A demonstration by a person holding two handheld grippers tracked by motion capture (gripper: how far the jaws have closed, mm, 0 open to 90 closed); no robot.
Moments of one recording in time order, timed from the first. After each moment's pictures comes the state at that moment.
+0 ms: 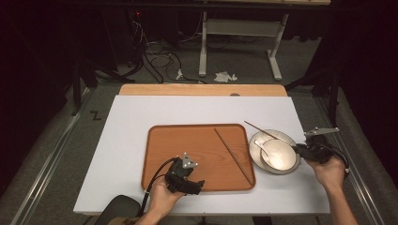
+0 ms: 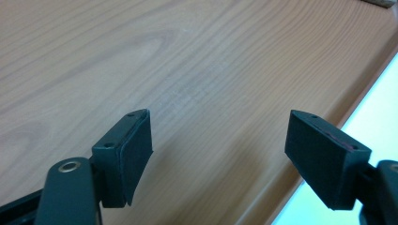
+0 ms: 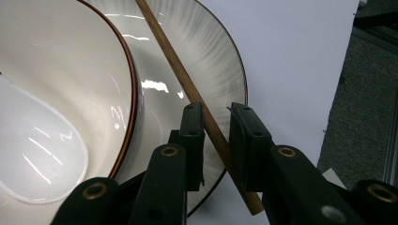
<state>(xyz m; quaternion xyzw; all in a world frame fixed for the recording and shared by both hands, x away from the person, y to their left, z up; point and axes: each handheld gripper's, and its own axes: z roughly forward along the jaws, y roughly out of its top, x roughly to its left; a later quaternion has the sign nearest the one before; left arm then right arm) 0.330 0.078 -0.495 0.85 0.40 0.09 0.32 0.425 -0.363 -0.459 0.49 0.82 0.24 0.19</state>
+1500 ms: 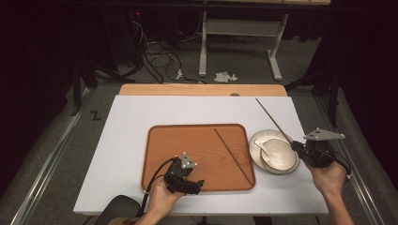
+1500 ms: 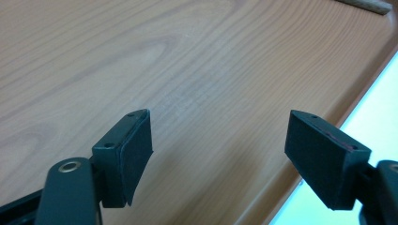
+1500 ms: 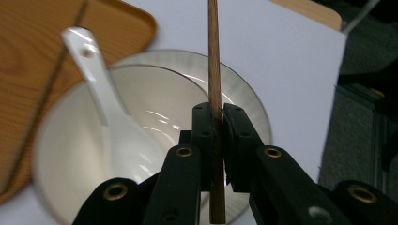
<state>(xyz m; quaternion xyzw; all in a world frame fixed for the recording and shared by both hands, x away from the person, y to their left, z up) 0.328 0.081 -0.491 0.85 0.40 0.10 0.33 0.378 -0.322 -0.412 0.43 0.81 0.29 0.26</state>
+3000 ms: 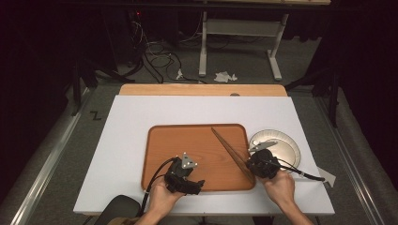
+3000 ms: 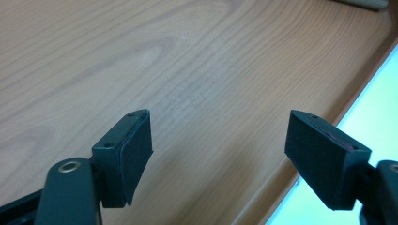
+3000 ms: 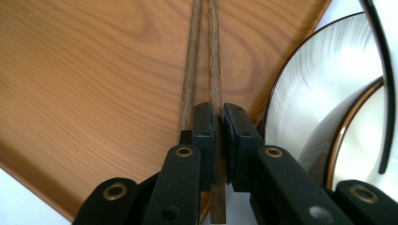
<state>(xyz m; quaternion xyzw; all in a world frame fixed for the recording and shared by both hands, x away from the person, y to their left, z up) 0.327 0.080 -0.490 0.85 0.40 0.10 0.33 0.375 -0.201 -0.470 0.42 0.87 0.23 0.14</state>
